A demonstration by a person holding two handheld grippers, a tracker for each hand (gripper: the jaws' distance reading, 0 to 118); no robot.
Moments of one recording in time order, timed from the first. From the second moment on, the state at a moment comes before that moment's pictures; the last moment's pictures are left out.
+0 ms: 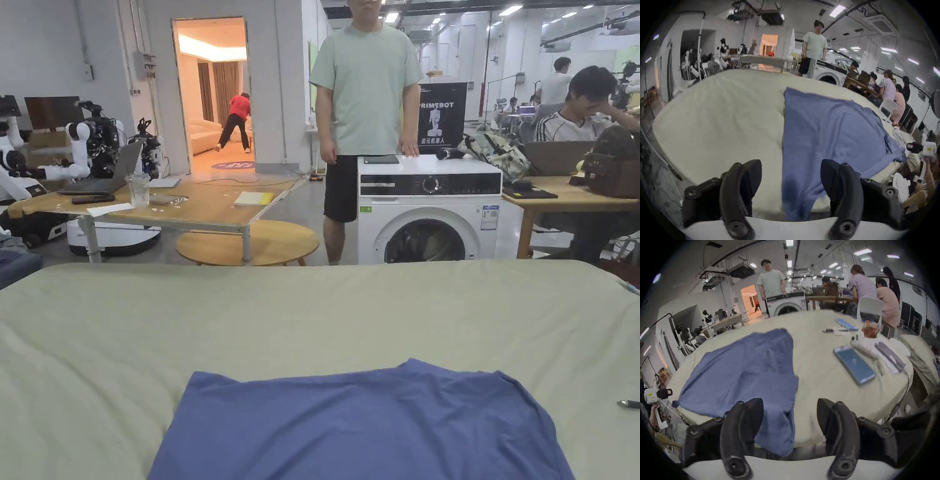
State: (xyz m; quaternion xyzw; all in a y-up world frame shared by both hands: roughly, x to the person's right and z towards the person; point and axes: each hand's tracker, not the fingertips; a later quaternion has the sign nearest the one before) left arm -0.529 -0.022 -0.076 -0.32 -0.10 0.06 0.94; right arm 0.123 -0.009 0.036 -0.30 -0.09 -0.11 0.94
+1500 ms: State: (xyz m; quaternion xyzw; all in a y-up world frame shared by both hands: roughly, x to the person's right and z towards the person) left arm -0.525 -0.063 -0.103 -0.48 -0.16 0.03 0.86; right arm 0.027 0.043 0.004 -0.24 0.01 -0.06 0.97
